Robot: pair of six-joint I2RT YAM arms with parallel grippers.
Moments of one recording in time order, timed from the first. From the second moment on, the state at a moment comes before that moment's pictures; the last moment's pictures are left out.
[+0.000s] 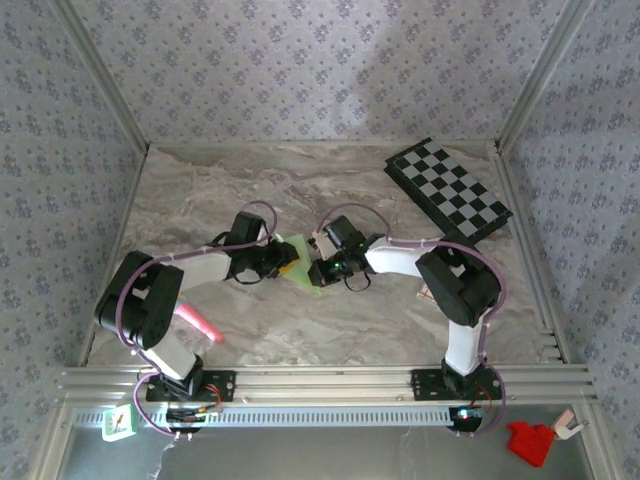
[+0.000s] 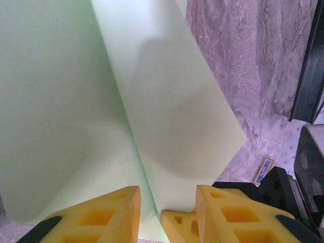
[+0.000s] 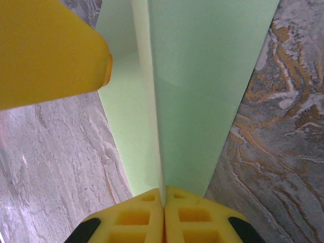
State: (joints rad) left arm -0.46 1.61 0.74 0.00 0.51 -1.00; right arm 0.72 1.86 1.03 -0.18 -0.46 0.32
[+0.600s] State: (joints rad) left arm -0.47 1.68 0.77 -0.02 0.52 -0.98; right arm 0.71 1.88 1.03 -0.18 -0.48 0.33
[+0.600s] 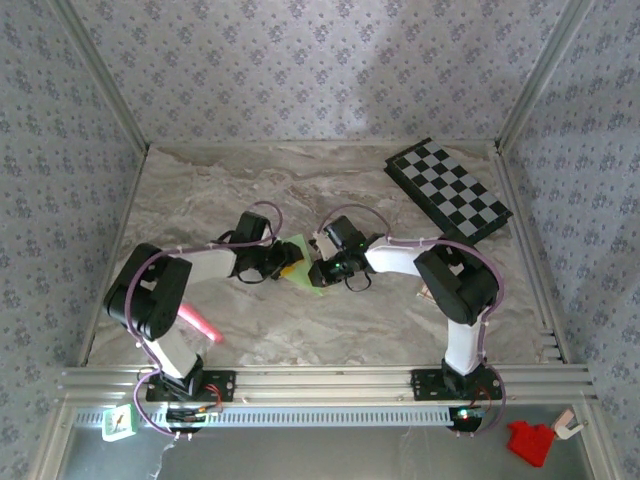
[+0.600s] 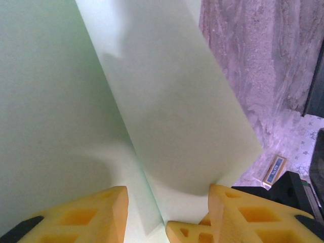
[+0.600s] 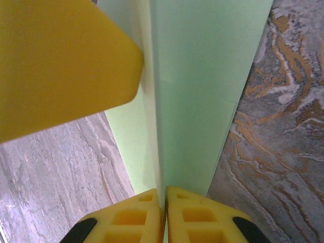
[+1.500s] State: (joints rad) left arm -0.48 1.77 0.94 -0.31 0.45 -0.97; right arm 0.70 1.76 0.90 -0.06 -0.46 0.44
